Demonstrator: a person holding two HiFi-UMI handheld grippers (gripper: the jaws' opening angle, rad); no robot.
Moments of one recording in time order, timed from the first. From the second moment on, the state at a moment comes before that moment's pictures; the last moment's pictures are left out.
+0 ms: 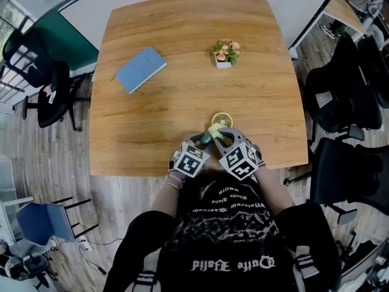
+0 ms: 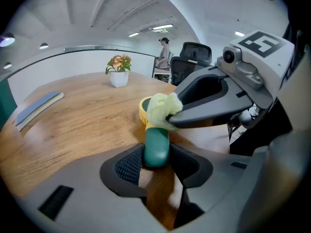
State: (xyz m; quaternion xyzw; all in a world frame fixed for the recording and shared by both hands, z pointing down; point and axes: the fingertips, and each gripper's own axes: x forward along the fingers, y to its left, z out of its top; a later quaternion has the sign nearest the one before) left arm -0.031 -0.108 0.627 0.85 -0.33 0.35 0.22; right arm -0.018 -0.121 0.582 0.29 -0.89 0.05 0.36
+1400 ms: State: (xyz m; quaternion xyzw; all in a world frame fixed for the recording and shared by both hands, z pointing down) left arm -0.023 -0.112 0.631 0.85 -0.27 0.42 0.18; right arm -0.050 -0.151 0.624 -0.03 -0.69 0.20 0.69
